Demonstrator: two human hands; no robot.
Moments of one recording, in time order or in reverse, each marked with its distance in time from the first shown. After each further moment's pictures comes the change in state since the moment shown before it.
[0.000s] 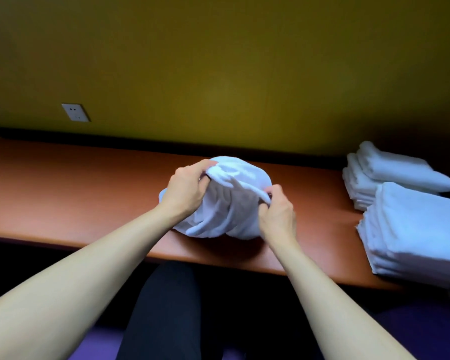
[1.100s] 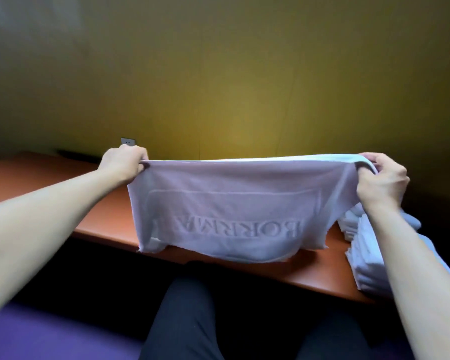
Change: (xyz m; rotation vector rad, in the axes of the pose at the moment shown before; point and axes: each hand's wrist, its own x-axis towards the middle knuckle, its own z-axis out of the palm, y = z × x) left_hand -0.058 -0.050 -0.245 0.691 0.055 -0.267; right_hand -0.001 -0.070 -0.228 0.140 0.474 -0.144
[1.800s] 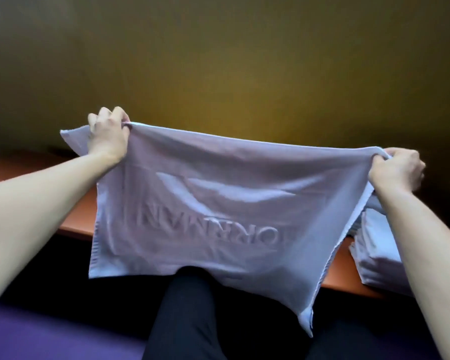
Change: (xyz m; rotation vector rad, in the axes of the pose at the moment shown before) left_hand 0.036 -0.016 -0.003 -0.295 0.422 -0.128; right_hand 0.024 -0.009 0.011 -0.250 0.034 0.301
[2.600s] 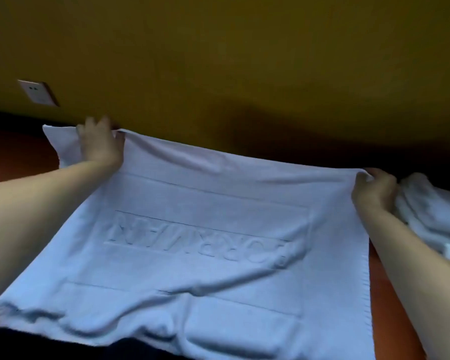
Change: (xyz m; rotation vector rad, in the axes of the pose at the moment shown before) left_hand 0.078 -0.017 0.369 0.140 -0.254 -0.181; right_hand 0.124 0.136 0.331 -0.056 -0.181 0.121
